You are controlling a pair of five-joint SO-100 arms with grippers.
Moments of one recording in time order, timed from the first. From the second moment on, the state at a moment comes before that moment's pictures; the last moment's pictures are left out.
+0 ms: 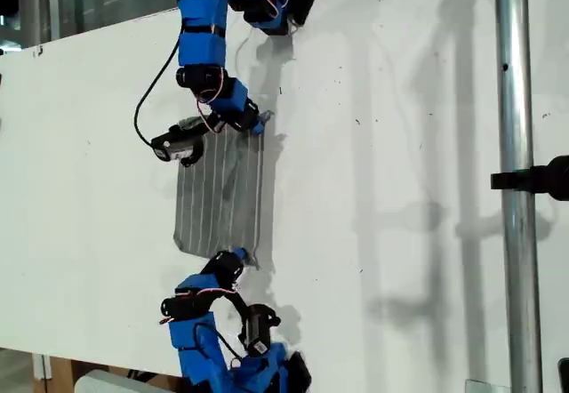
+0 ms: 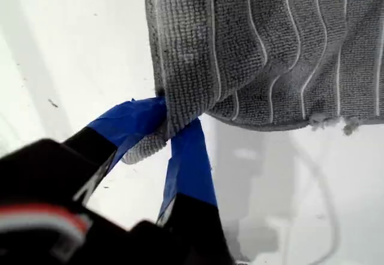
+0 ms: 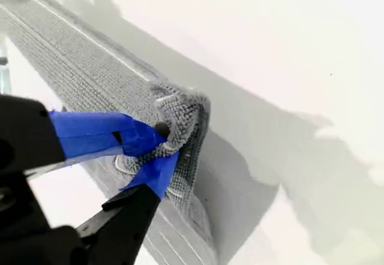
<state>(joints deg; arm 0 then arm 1) -18.4 98.3 95.0 79.8 -36.2 6.2 104.9 104.5 79.7 34.5</state>
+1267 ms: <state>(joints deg) -48.2 89.7 85.1 63.5 -13.7 45.1 94.4 91.0 68.3 12.6</state>
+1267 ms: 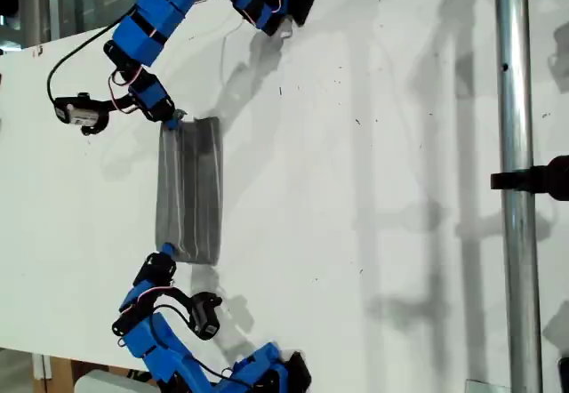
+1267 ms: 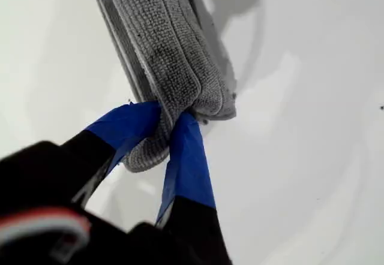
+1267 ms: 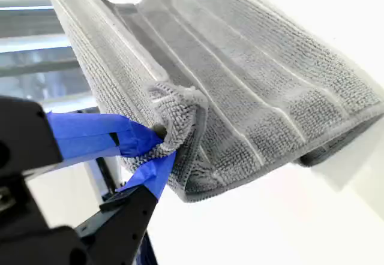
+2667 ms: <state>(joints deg) -48.4 117.2 112.7 75.7 -35.8 50.9 102.6 111.4 71.3 30.4</state>
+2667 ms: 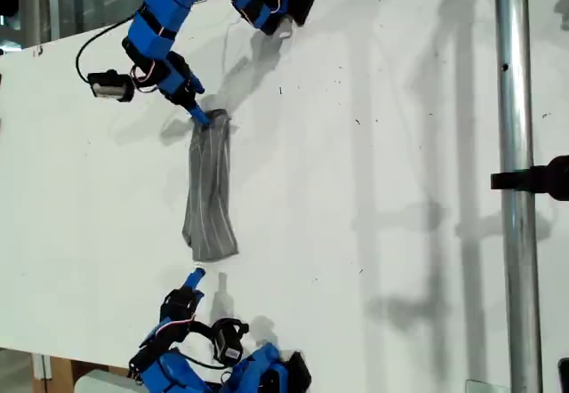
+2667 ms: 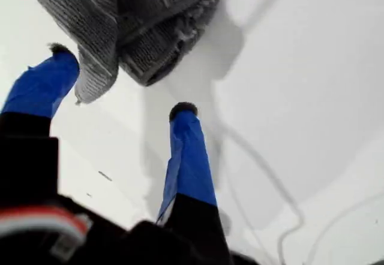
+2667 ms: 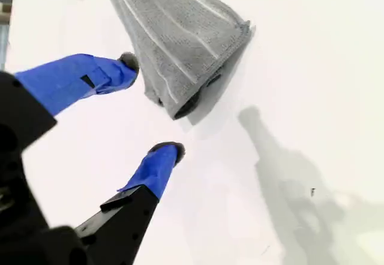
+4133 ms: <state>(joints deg) -7.6 198.7 176.9 65.7 -66.9 45.3 93.6 127.3 33.8 57.2</state>
